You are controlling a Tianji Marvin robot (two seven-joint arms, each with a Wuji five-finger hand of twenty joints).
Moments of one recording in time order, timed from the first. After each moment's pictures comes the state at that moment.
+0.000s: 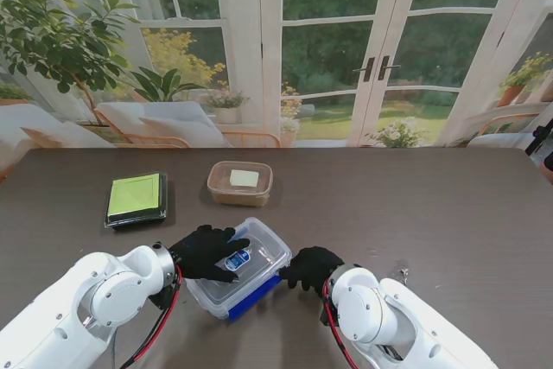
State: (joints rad) left arm 1.53 -0.99 -1.17 -1.71 0.83 -0.21 -0.47; right arm -1.45 -1.08 0.87 -1.70 -0.51 0.44 0.20; left_hand 0.94 -0.10 0.01 -0.01 0.33 0.29 0.00 0.12 0.27 0.42 -0.08 0.27 0.19 0.33 0.08 0.38 -0.02 0.26 0.21 0.64; right_hand 0.12 -0.37 1.03 -0.08 0.96 0.02 0.68 0.25 1.06 0.16 0.76 0.60 1.26 0.21 1.08 0.65 0.96 0.42 1.50 0.67
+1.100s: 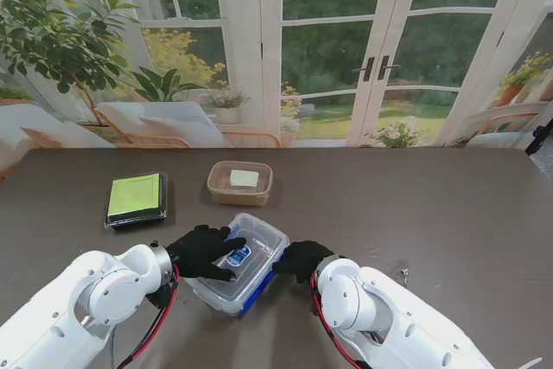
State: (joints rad) left arm 1.52 -0.98 -1.18 -1.71 0.81 -0.20 -0.48; right arm -1.31 -1.11 0.73 -1.58 -0.50 0.50 0.16; left_hand 0.94 -0.09 0.01 -0.01 0.33 0.31 0.00 0.12 0.27 0.46 -0.09 0.26 0.19 0.36 0.08 0.38 -0.02 0.26 0.21 0.64; right_hand 0.12 -0.37 1.02 -0.08 0.71 0.08 0.57 0.19 1.04 0.16 0.75 0.60 1.26 0.21 1.09 0.65 0.96 0.42 1.50 0.67
